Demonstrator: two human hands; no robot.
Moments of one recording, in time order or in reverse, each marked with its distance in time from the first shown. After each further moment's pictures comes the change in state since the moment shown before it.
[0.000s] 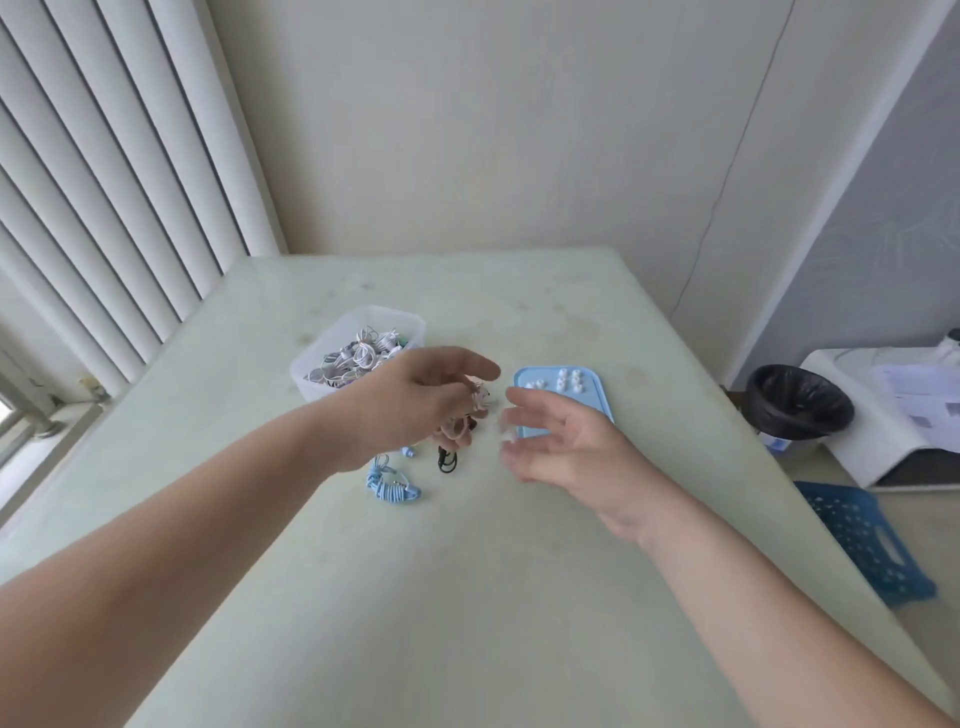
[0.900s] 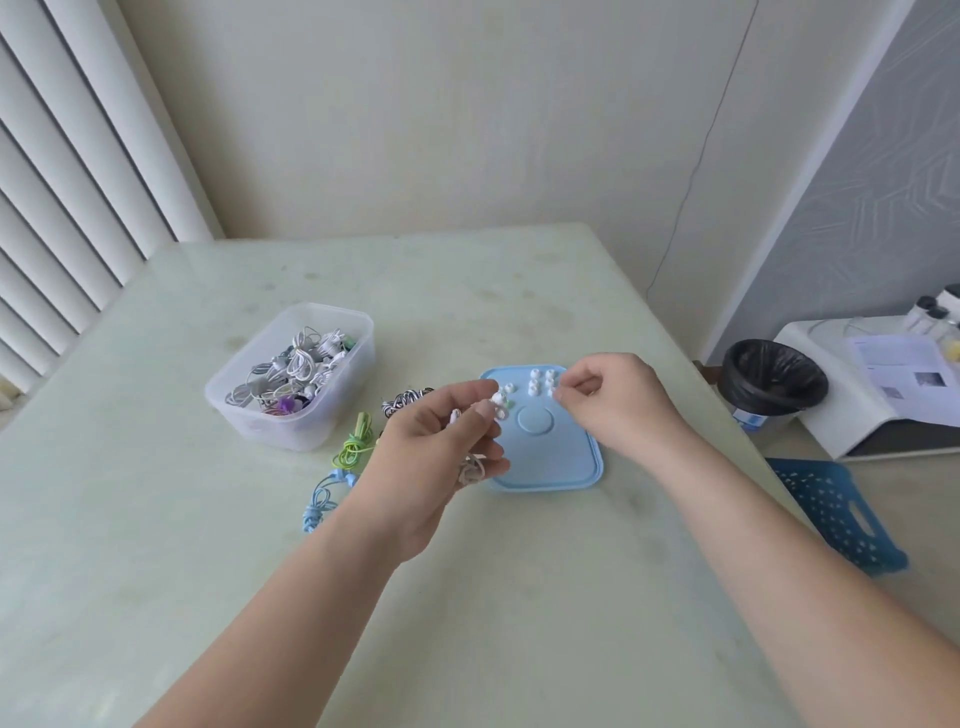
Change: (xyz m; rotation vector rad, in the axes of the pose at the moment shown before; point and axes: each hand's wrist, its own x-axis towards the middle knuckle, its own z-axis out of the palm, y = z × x) left_hand 0.051 -0.032 0.081 -0.702 0.201 -0.063; right_hand 0.078 0.016 -0.087 -0.584 0.468 0.036
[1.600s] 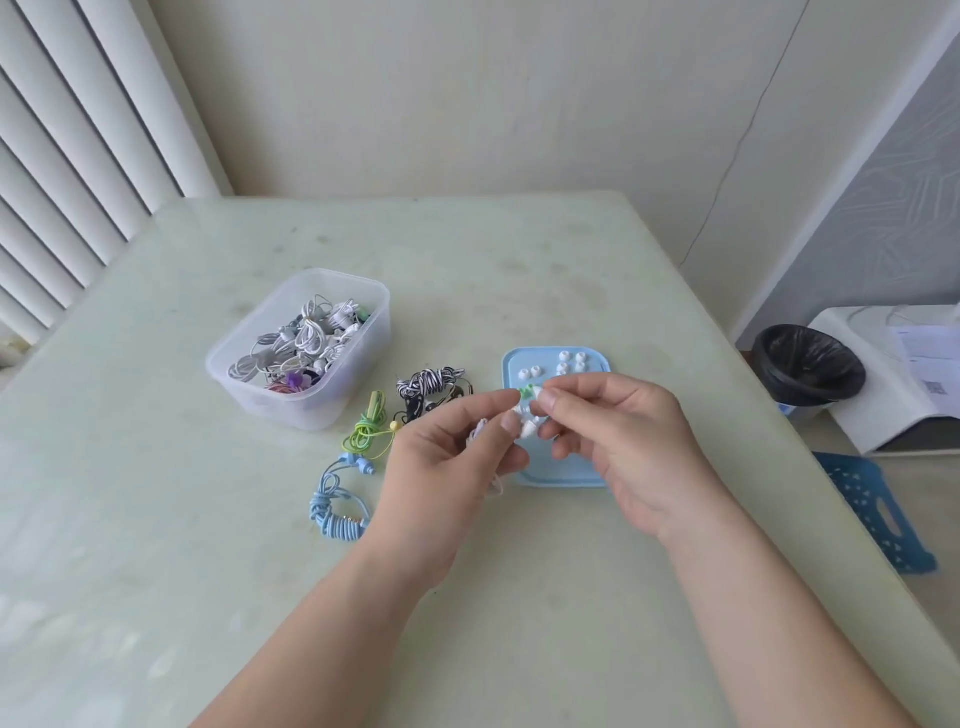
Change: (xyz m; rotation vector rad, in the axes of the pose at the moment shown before) left_hand -0.002 -0.028 -0.001 0.031 0.129 0.117; right_hand -0.042 -0.016 0.028 0.863 -0.197 0.092
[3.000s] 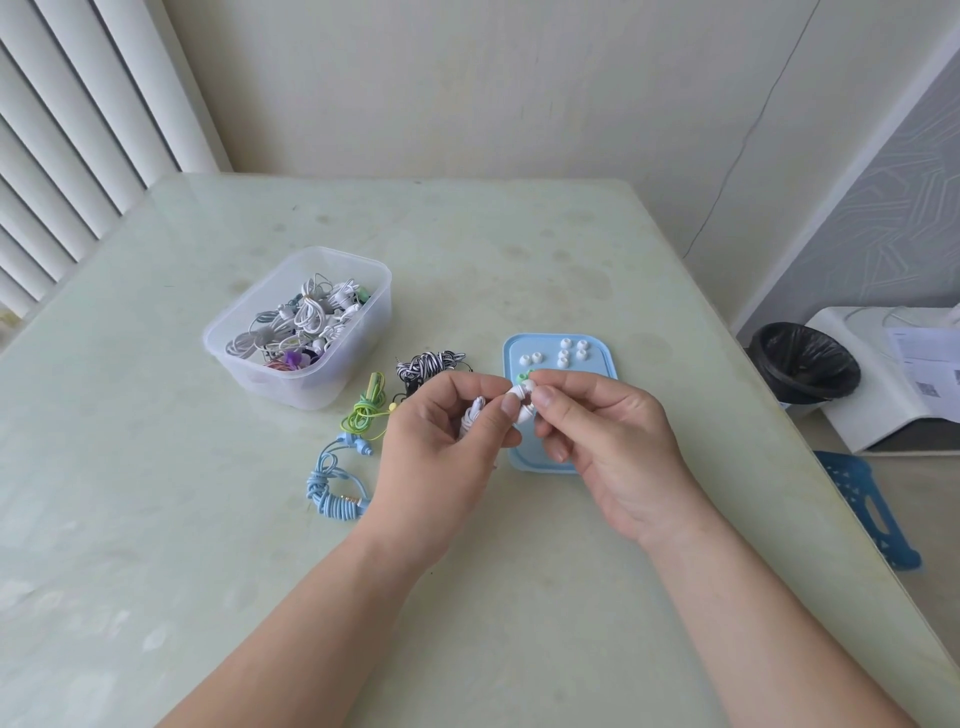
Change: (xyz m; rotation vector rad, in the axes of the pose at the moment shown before) left_hand -0.002 0.001 -0.001 0.117 0.049 0.127; right_hand -0.005 0.020 0.006 0.084 -0.056 -0.058
